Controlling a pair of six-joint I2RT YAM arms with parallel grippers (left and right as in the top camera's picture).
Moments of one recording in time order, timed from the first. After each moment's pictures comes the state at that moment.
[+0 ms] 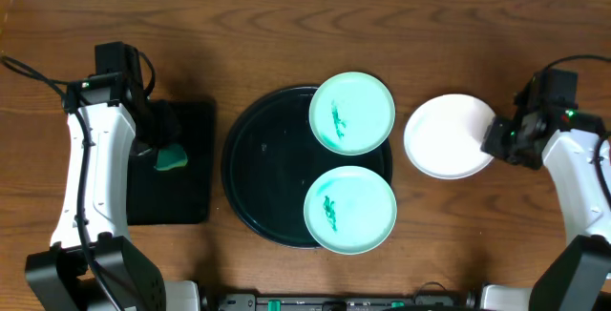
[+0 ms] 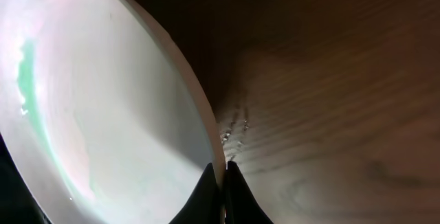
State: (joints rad) left arm 0.20 1.57 1.32 -1.16 -0.03 -0.35; right arm -0.22 1.53 1.05 -0.83 -0.07 0.20
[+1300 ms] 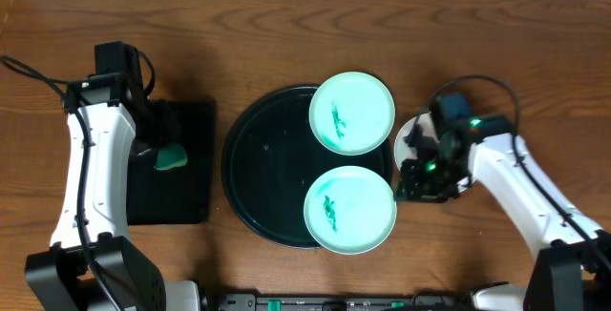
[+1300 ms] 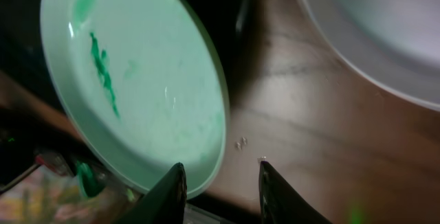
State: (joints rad) left arm 0.20 1.57 1.32 -1.16 -0.03 -0.35; right arm 0.24 1.53 0.98 -1.08 -0.41 0.19
